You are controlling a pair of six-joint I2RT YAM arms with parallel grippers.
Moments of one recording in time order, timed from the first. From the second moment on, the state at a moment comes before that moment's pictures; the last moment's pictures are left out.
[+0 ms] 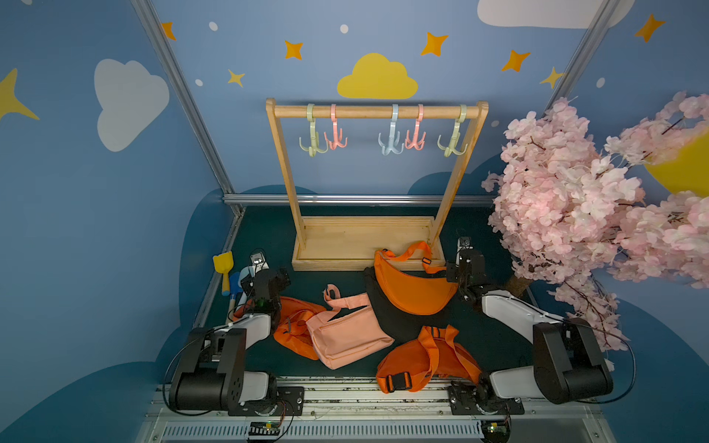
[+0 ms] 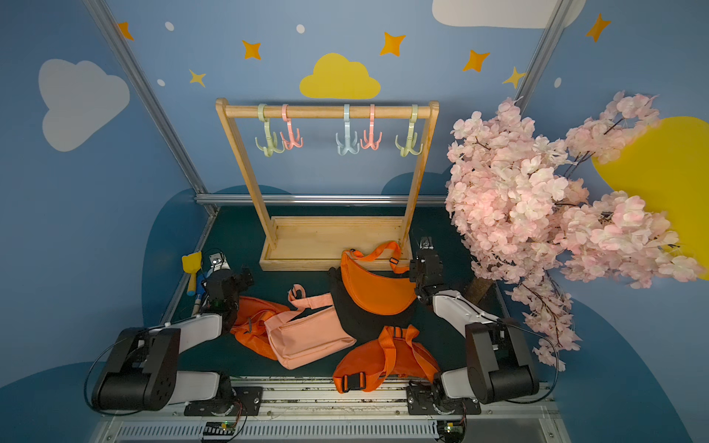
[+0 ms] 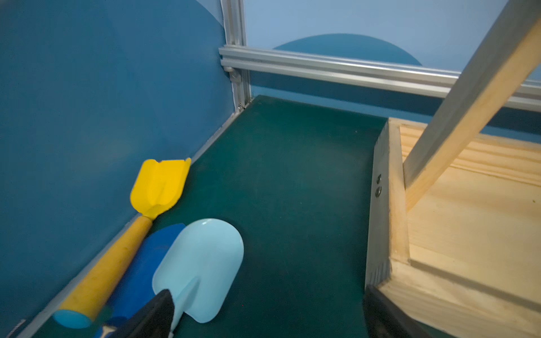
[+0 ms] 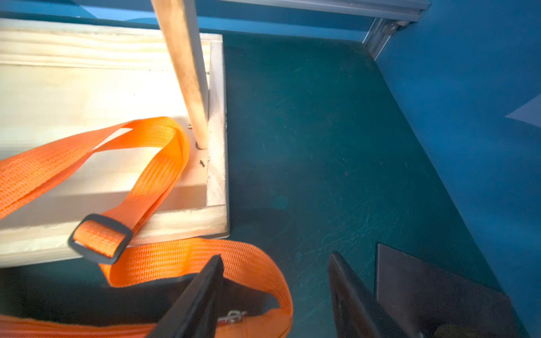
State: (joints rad) left arm 0.00 1.39 0.35 0.62 -0.37 -0.16; right arm 0.23 1.40 0.65 0.15 0.33 0.05
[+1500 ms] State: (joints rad) left arm -0.05 1.54 0.38 0.77 -0.18 -0.05; right arm 0.04 1.54 0.38 0.76 0.03 0.00
